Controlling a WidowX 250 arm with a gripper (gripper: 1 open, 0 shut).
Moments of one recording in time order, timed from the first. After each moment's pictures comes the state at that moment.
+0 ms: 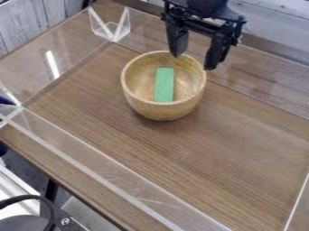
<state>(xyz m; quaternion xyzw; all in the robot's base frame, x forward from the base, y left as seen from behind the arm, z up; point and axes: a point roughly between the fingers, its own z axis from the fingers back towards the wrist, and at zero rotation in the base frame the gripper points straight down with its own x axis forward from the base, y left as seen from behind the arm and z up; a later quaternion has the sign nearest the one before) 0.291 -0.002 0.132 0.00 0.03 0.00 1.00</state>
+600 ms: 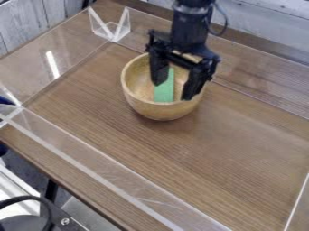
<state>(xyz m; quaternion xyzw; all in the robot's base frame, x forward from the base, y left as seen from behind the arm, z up) 0.274 0.020 0.083 0.02 0.10 -0.01 1.00</state>
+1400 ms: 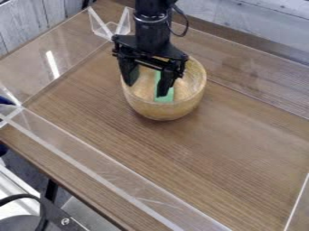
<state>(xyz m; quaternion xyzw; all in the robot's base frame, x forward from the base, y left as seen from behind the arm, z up) 0.266 0.057 0.079 0.03 0.00 0.11 0.99</state>
